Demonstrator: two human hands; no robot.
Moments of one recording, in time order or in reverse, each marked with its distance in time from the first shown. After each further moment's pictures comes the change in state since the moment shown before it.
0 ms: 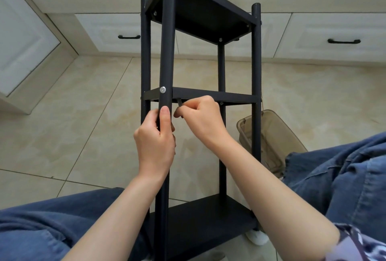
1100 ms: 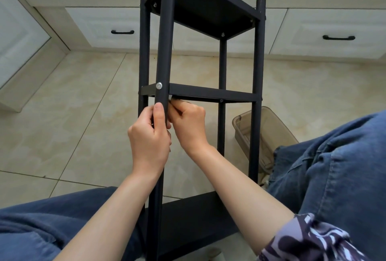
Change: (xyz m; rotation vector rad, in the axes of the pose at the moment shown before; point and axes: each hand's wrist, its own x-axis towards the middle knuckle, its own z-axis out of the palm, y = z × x) left_hand 0.000 0.003 0.001 -0.015 -0.012 0.040; right_hand 0.010 0.038 0.044 0.080 0.212 -0.253
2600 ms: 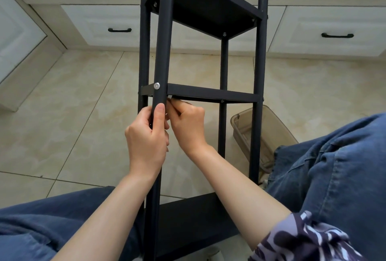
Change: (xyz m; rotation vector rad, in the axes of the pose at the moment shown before) left_hand -0.003 0.001 0.001 -0.034 -0.026 -0.035; right_hand -0.001 0.013 0.002 -0.079 0.068 -0.115
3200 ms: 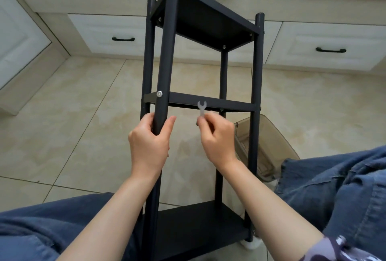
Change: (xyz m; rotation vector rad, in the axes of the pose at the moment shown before) left_hand 0.005 -0.006 -0.004 0.009 -0.023 -0.008; right_hand -0.014 0.017 -0.060 -0.051 0.039 -0.028
